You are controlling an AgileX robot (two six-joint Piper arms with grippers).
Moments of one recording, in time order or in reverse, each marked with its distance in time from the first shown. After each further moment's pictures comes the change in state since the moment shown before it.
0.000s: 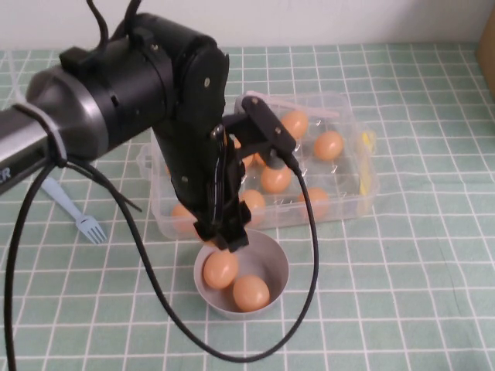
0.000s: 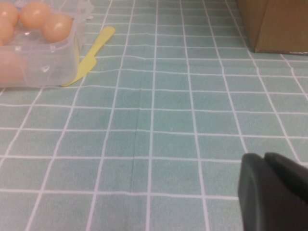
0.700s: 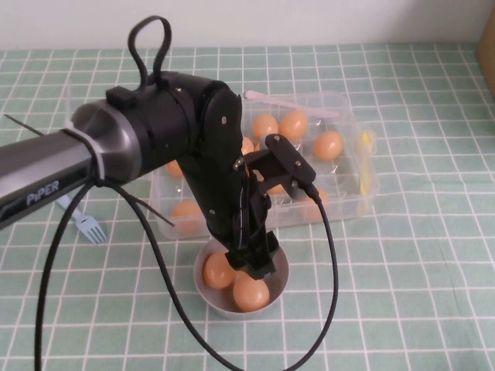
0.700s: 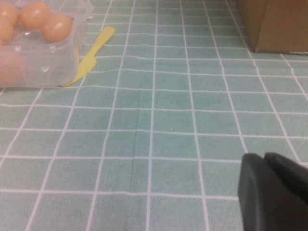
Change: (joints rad) right arm 0.000 0.000 0.000 0.000 0.000 0.000; left arm 0.000 0.071 0.091 -0.188 -0.149 0.101
